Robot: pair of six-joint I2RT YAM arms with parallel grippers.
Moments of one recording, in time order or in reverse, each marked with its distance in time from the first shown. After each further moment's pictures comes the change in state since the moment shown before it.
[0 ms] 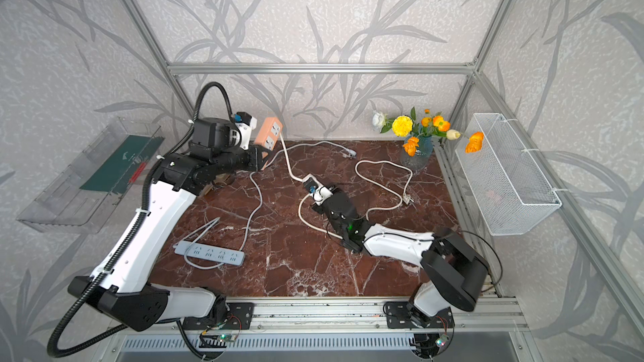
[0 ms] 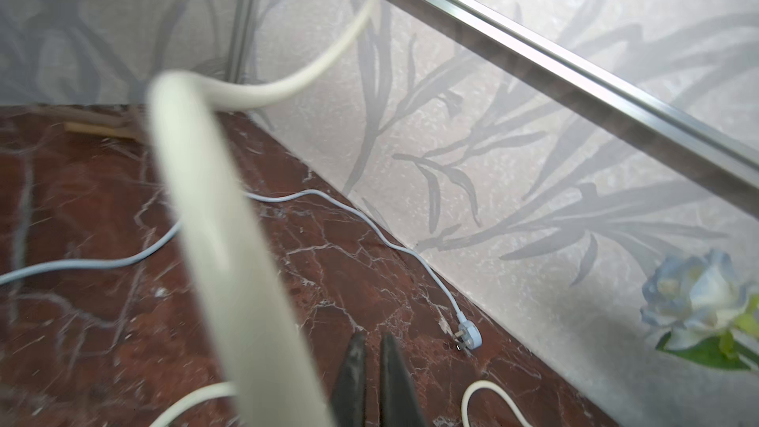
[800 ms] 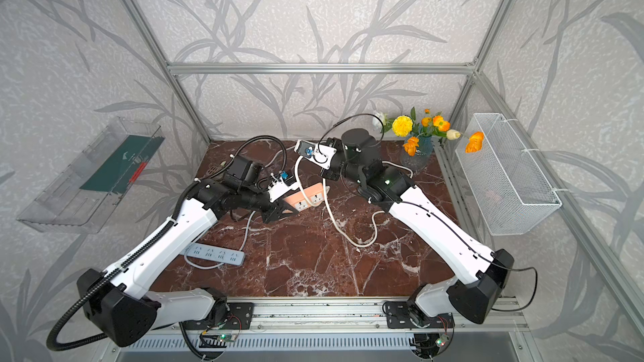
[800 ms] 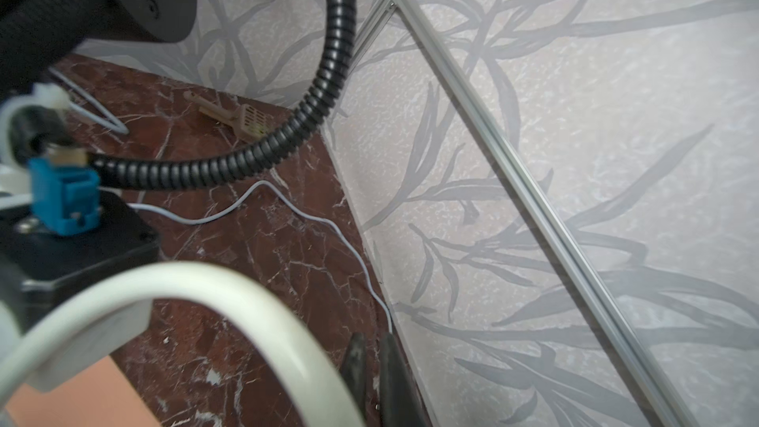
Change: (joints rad) left arm -0.158 -0.106 -0.378 -0.010 0.518 0.609; right arm -0.222 -0.011 0.786 -1.020 -0.478 -0.256
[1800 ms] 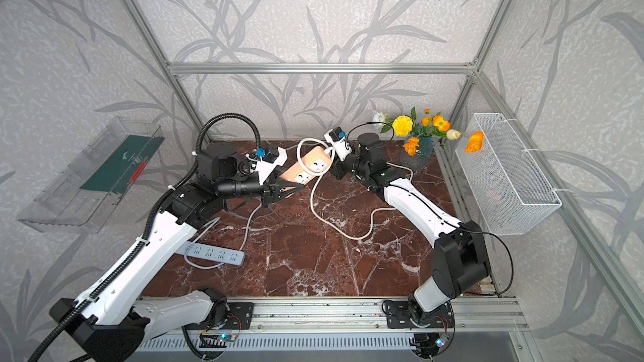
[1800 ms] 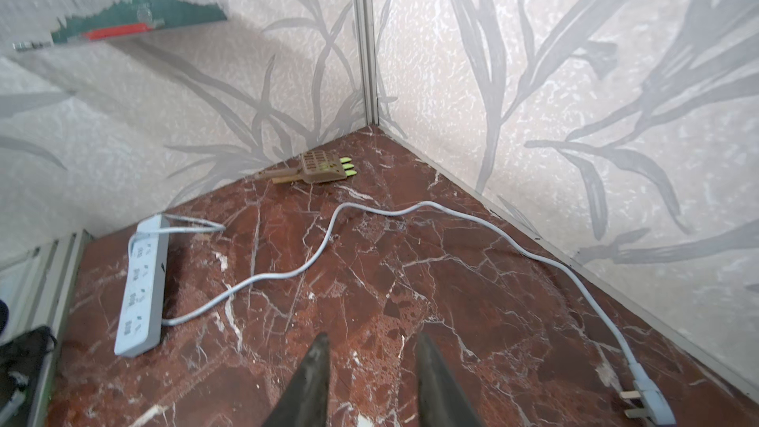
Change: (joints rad) left arm -0.005 -0.114 0.069 0.409 0.126 -0.283; right arm -0.251 0.135 -0.306 0.468 -0.433 0.673
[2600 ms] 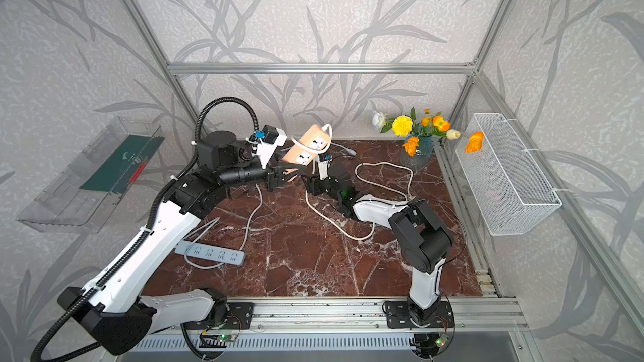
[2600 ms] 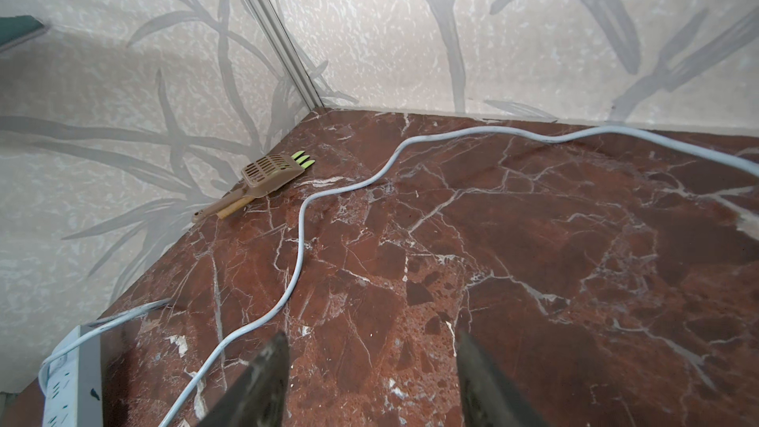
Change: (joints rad) left arm 0.007 0.077 0.103 0.035 -0.118 -0.104; right arm 0.206 0.271 -0.191 0.459 0.440 0.412
